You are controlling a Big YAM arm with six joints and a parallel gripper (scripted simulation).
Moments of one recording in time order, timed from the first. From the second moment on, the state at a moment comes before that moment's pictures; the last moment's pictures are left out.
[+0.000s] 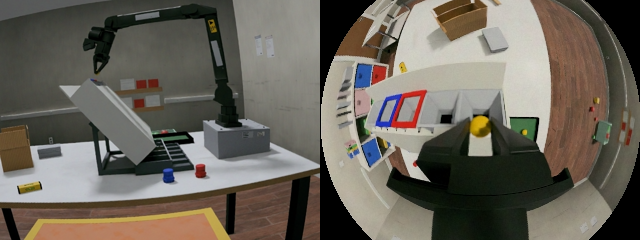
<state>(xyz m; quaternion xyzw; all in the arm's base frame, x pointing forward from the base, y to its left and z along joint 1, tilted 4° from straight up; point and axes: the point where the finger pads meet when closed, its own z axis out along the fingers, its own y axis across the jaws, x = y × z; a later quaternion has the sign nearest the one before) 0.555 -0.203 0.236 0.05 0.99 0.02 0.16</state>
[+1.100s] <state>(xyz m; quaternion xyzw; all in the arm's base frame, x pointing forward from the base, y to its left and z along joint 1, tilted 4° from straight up) 0.556 -0.202 0.238 0.05 0.99 0.02 0.16</state>
